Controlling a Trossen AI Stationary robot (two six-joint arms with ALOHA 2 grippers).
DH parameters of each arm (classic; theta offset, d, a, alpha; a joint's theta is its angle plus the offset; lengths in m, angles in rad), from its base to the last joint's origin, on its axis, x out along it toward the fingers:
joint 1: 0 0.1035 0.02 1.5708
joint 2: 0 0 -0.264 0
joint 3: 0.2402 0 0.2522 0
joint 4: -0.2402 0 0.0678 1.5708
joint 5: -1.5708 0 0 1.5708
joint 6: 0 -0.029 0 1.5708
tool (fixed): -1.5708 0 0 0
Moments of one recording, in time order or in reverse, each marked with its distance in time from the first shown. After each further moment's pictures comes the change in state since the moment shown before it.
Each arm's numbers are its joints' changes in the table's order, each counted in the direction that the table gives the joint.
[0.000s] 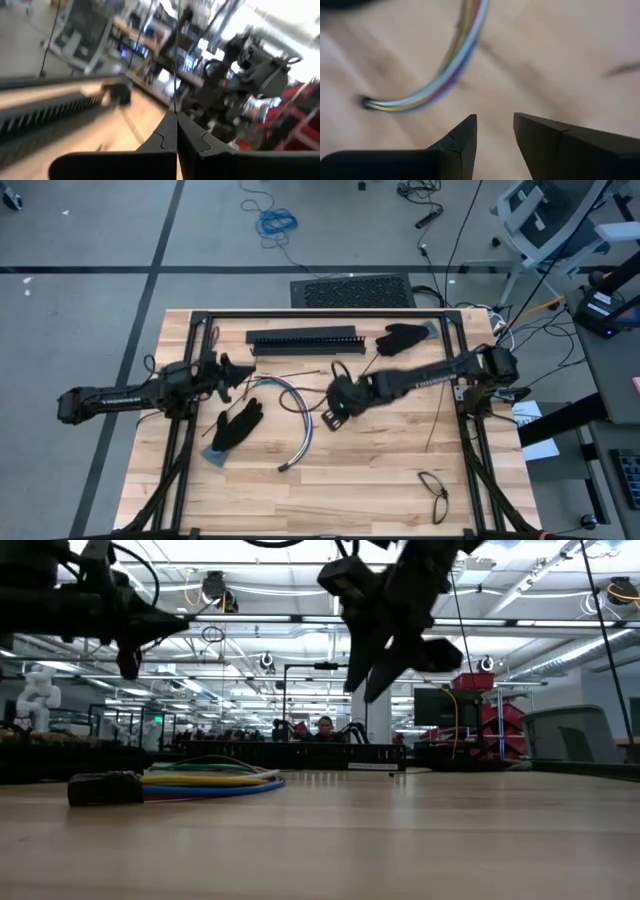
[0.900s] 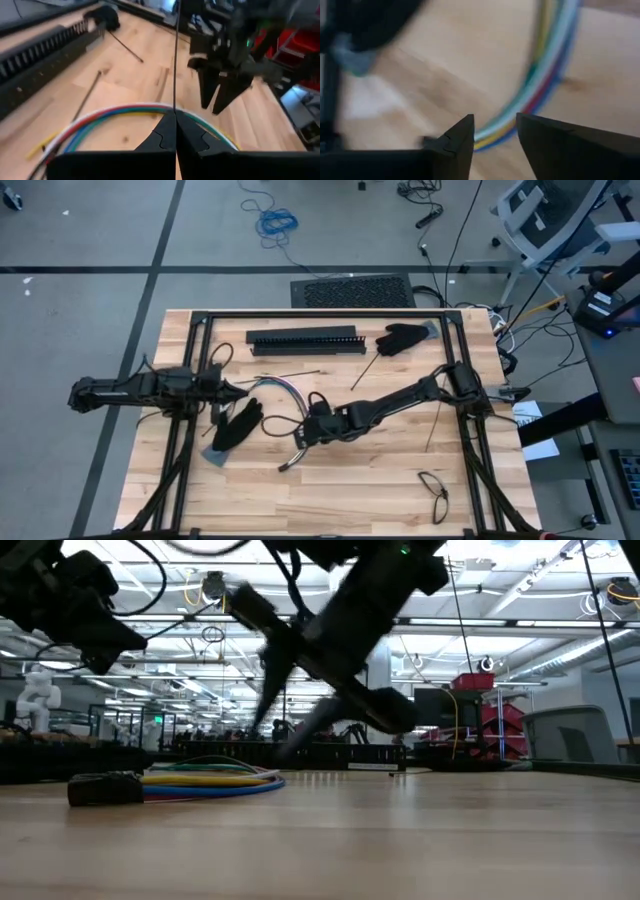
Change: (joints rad) left arm -0.195 0.139 0.179 -0.685 0.015 -0.211; right arm 0.113 -0.317 0.146 0.289 0.071 -0.365
